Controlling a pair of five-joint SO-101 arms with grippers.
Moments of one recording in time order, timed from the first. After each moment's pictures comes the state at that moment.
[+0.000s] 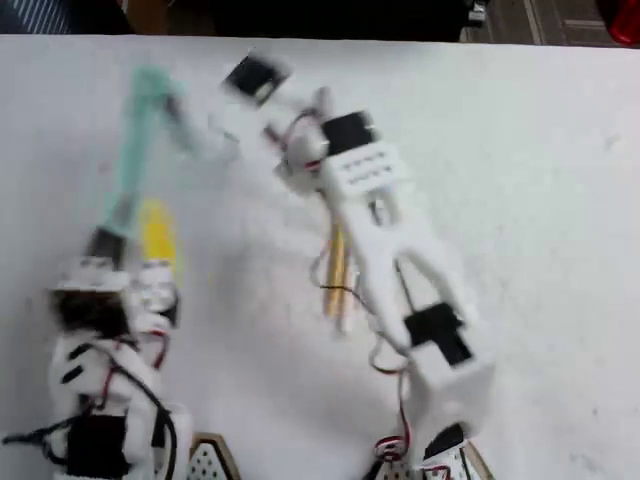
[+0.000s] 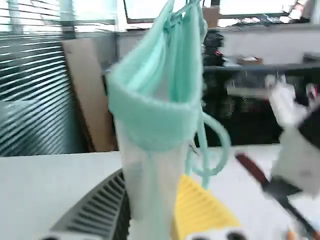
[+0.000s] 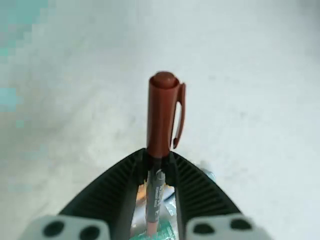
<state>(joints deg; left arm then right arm) -3.6 -104.2 72.7 42.7 -2.8 -25.0 14.4 -25.1 76.7 28.6</state>
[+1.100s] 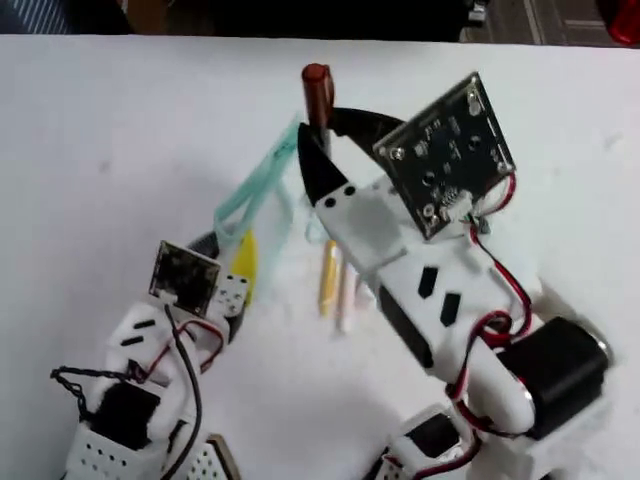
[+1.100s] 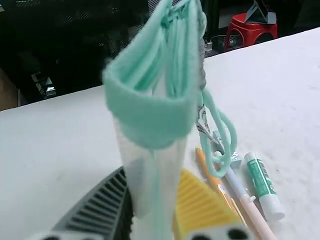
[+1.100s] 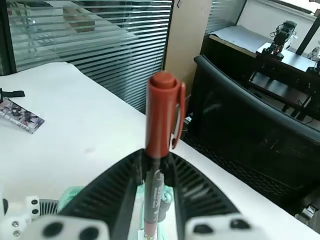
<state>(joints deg) 16.0 -94.4 78.1 43.6 -1.7 -33.6 -34.7 -23.5 78.2 14.8</state>
